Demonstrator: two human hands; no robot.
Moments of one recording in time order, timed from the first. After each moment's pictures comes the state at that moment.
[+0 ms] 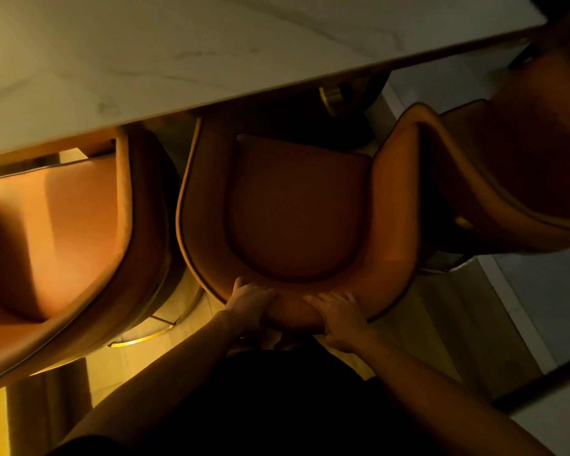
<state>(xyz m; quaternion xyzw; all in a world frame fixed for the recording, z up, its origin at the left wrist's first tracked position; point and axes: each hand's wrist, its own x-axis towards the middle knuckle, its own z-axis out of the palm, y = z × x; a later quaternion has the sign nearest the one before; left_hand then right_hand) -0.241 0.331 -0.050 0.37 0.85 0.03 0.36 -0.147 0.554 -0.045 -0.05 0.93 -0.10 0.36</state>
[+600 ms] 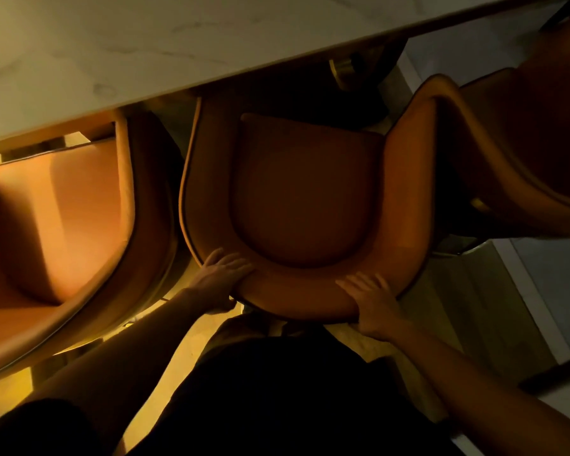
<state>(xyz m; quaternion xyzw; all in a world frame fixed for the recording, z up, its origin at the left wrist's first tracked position) -0.273 0.265 -0.057 0.39 0.87 0.00 0.30 -0.135 0.612 -0.061 -0.04 0.93 -0.10 0.36</state>
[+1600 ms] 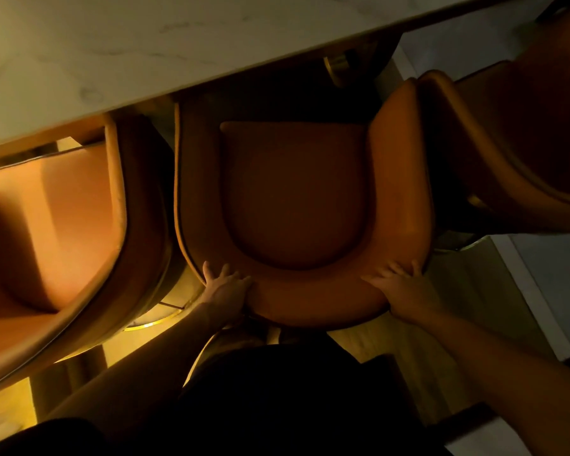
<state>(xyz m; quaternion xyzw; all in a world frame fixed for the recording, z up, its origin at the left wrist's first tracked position) -0.256 0.298 -0.071 0.29 0.88 -0.04 0.37 -0.156 0.673 -0.047 -0.02 0.92 0.00 0.40</state>
